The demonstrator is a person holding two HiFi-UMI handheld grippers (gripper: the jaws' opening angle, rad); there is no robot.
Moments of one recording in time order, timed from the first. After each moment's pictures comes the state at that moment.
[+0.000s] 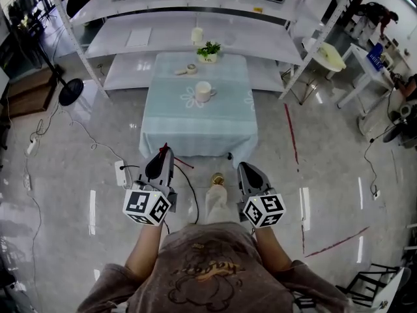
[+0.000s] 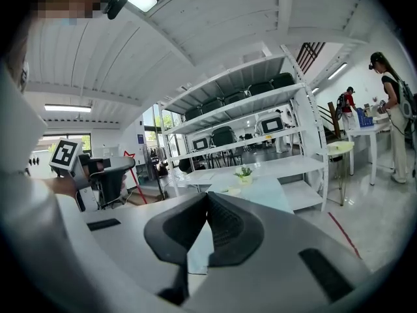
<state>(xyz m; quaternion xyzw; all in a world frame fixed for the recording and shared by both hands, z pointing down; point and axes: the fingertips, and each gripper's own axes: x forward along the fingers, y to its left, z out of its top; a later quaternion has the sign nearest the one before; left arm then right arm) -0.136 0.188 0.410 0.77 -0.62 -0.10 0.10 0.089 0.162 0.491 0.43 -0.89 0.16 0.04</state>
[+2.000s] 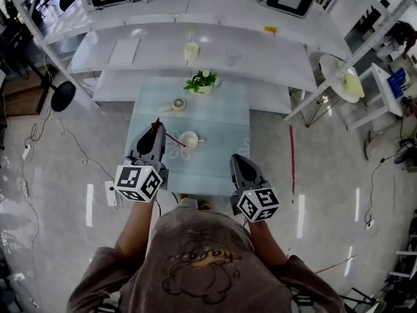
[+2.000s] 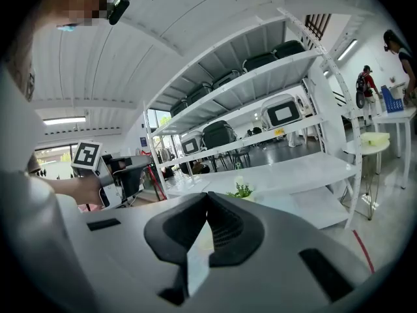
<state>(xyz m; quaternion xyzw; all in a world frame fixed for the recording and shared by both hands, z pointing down) -0.183 -0.241 0.403 0.75 -0.65 -0.08 0.09 0.048 -0.238 0.489 0.38 -0.90 0.19 0.03</state>
